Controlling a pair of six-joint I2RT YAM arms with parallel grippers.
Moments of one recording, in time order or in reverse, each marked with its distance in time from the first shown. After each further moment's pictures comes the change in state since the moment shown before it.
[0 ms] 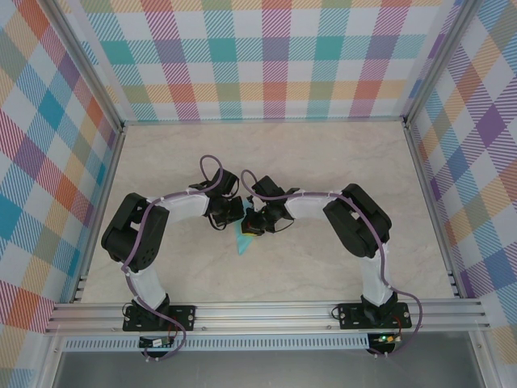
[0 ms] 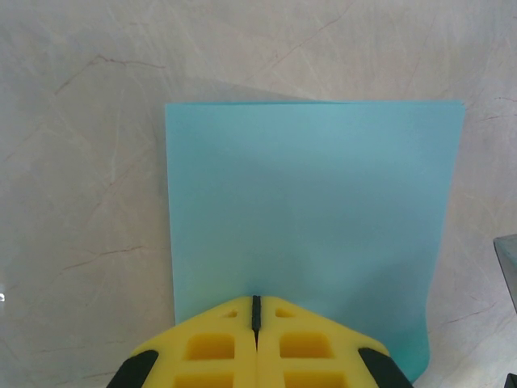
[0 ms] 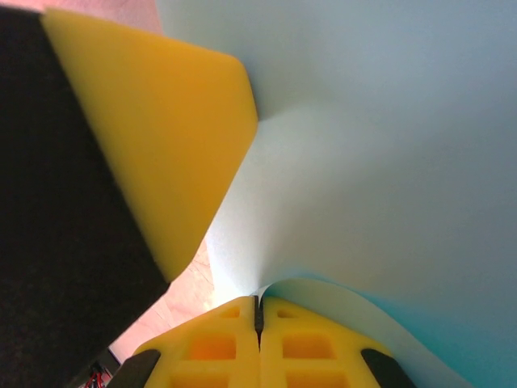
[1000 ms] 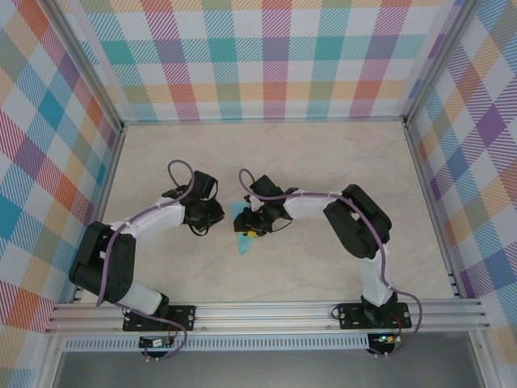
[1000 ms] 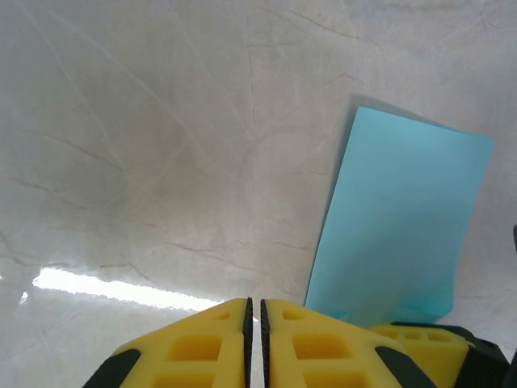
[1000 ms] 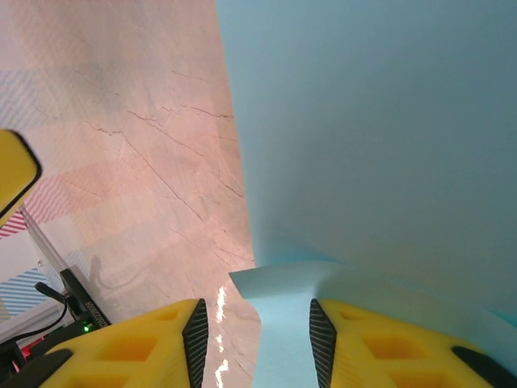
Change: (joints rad) left arm 0.085 -0.306 -0.141 -0.154 -0.088 -0.133; right arm 0.006 -0.004 0.013 0.005 -0.012 0.008
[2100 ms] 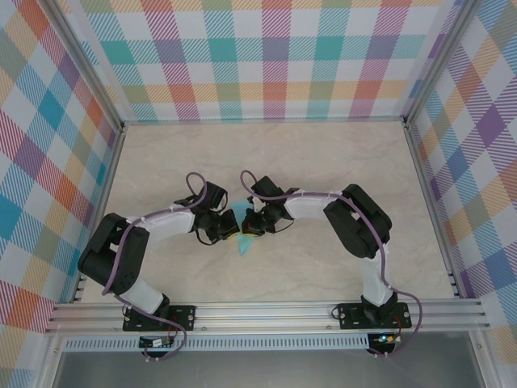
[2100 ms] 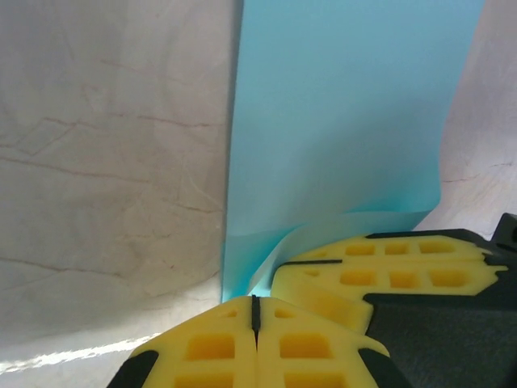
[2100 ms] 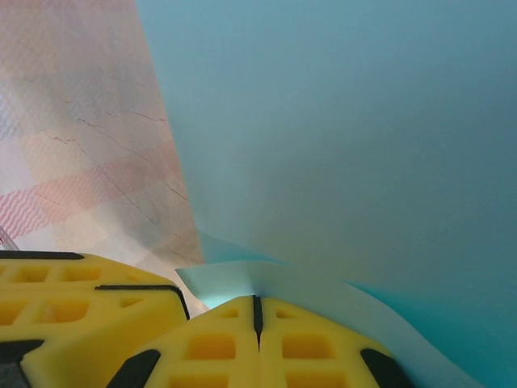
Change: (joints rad) left arm -0.085 0.092 -0.082 0.183 0.258 -0.002; right arm 0.000 0.001 -0.009 -0.033 0.041 -0.004
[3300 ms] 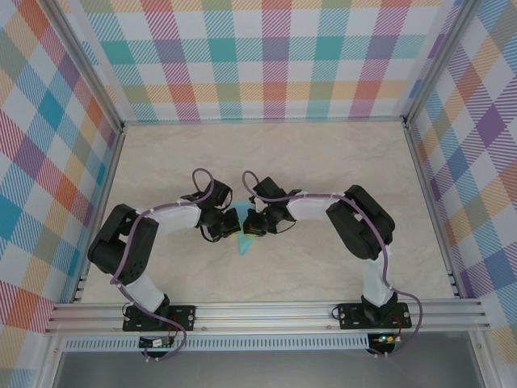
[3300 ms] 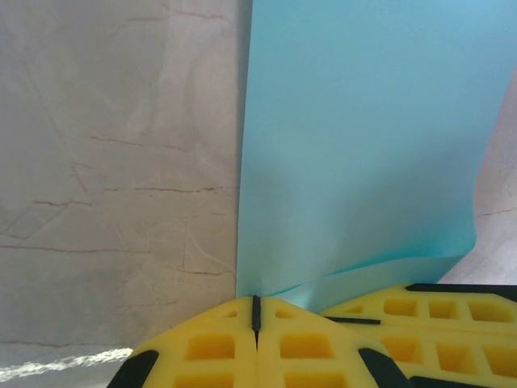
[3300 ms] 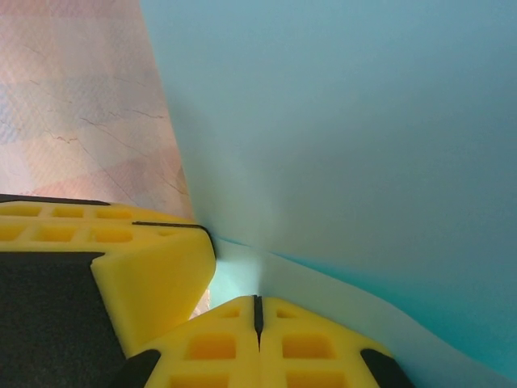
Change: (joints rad) left arm -0.008 0.094 0.069 -0.043 -0.061 0.061; right arm -0.014 -0.029 -0.042 0.039 0.009 0.003
